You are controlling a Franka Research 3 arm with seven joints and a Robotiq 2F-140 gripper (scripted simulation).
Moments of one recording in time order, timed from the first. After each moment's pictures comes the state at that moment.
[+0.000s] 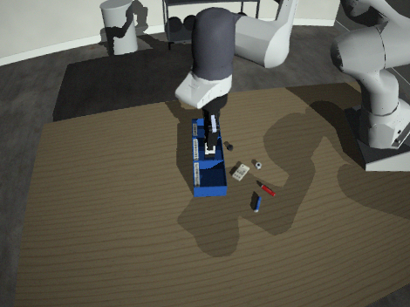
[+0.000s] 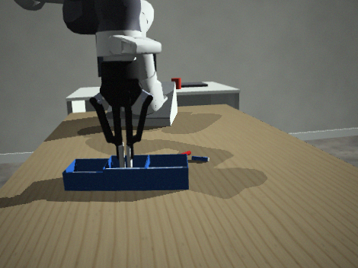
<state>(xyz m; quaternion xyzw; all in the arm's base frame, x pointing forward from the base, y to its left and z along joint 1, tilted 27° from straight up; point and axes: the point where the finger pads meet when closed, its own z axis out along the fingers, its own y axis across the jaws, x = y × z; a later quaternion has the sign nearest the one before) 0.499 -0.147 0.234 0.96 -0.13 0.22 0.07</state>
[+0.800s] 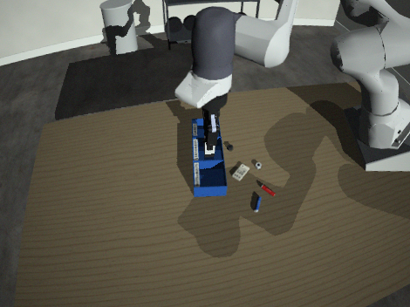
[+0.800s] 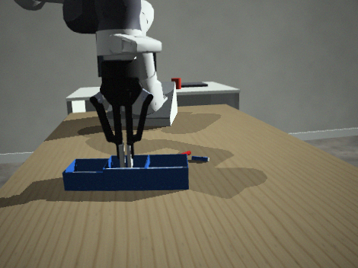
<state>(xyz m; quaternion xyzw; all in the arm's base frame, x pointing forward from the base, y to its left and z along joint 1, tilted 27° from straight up) 0.500 -0.146 0.236 0.96 -0.13 0.22 0.07</state>
